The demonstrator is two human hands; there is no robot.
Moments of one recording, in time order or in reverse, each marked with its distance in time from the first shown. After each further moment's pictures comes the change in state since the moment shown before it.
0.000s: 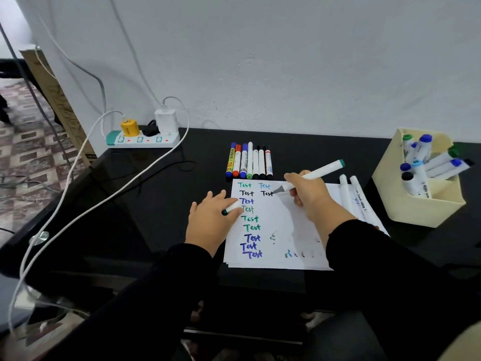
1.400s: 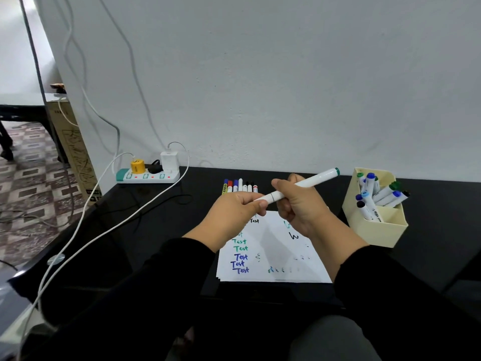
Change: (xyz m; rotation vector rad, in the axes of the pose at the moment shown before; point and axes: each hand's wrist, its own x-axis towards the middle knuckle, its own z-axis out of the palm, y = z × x) left_hand -0.058 0.096 -0.078 -0.622 -0.091 0.248; right_hand -0.097 -0.071 -0.025 0.364 -0.257 -0.204
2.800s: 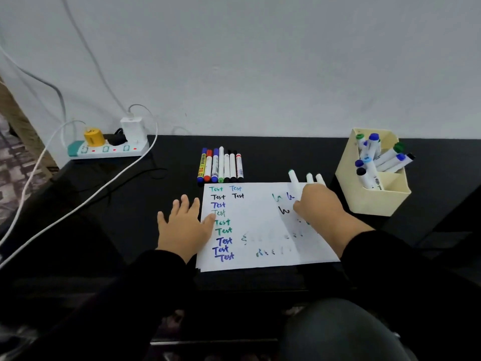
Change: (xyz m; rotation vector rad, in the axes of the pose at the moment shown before) left_hand 0.039 -0.132 0.008 1.002 -0.025 -0.408; right_hand 0.061 0.074 -0.100 -2.022 -0.010 0.264
